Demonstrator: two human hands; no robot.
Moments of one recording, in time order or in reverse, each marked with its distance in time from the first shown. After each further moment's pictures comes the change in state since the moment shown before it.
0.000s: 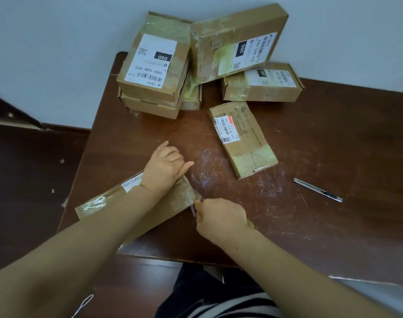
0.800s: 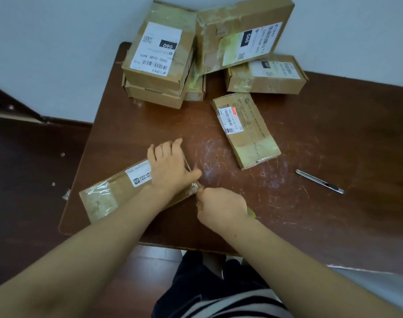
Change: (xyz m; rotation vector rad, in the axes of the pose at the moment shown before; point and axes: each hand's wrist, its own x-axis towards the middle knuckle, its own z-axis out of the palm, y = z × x) left_hand -0.014 0.026 0.009 -0.050 -0.329 -0.625; right_hand 0.004 -0.005 0.012 -0.041 0.061 0.006
